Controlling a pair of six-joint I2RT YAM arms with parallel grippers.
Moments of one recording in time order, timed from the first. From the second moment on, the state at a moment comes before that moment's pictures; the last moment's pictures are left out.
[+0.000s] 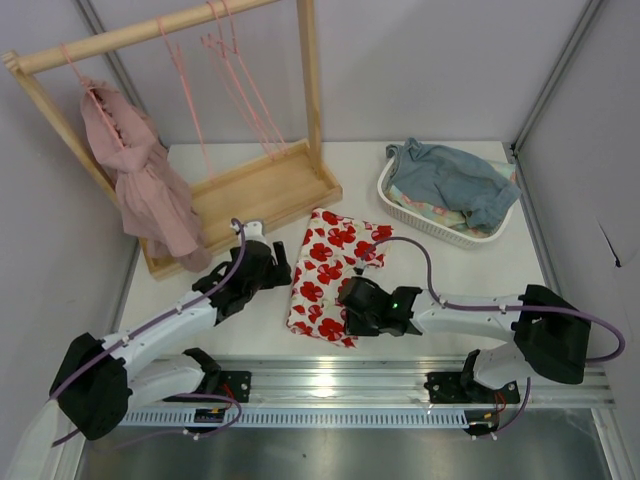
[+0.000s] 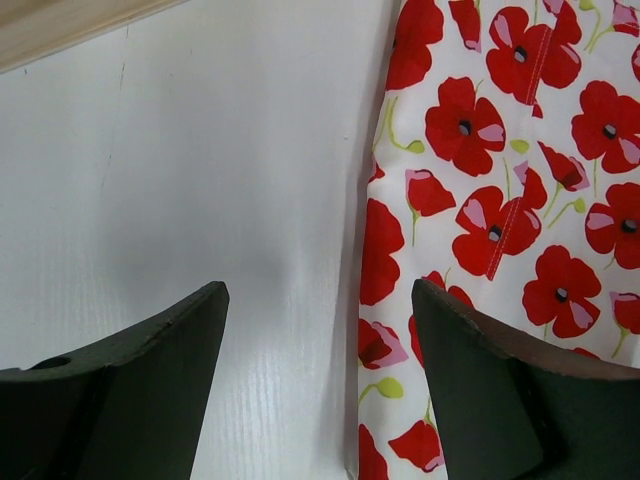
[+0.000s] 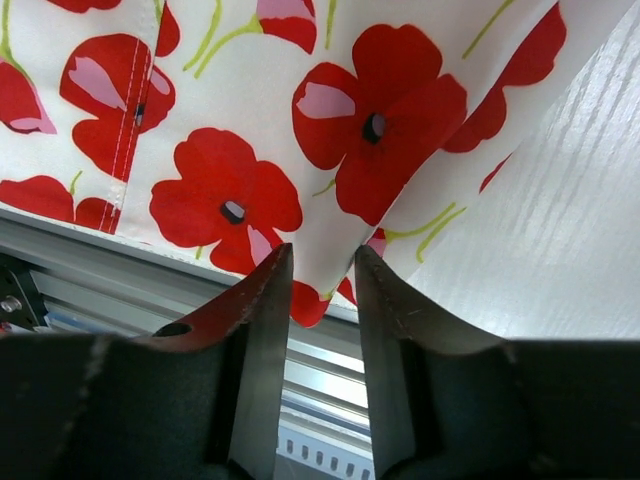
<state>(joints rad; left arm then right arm) -0.64 1.07 0.57 -0.21 -0.33 -0.59 1.13 1.40 0.76 -0.41 0.19 1.06</state>
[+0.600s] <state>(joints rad) -0.64 1.02 0.54 -0.21 -0.33 -0.58 1.15 1.29 0.76 -0.54 0.25 1.11</state>
